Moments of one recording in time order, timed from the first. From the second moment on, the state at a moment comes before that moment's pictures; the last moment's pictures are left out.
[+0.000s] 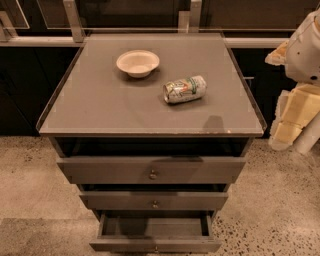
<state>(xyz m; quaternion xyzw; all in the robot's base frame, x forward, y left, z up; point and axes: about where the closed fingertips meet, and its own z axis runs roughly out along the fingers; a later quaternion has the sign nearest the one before) 0.438 -0.216 0.977 -0.60 0.78 -0.04 0.16</state>
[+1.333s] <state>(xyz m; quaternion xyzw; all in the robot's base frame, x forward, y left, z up) 0.391 -0.238 0.866 -0.47 0.85 0.05 0.22</state>
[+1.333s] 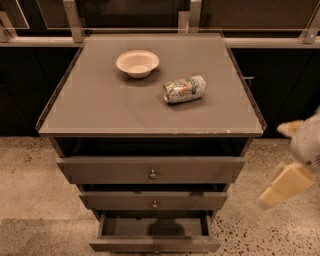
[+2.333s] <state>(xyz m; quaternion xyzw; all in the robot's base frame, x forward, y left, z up) 0.356 -0.227 0.750 -0.41 0.88 0.14 0.18</state>
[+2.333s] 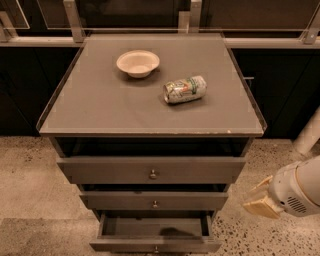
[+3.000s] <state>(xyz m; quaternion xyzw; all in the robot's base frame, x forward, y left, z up) 0.372 -0.244 0.686 -0.36 0.89 0.19 0.19</state>
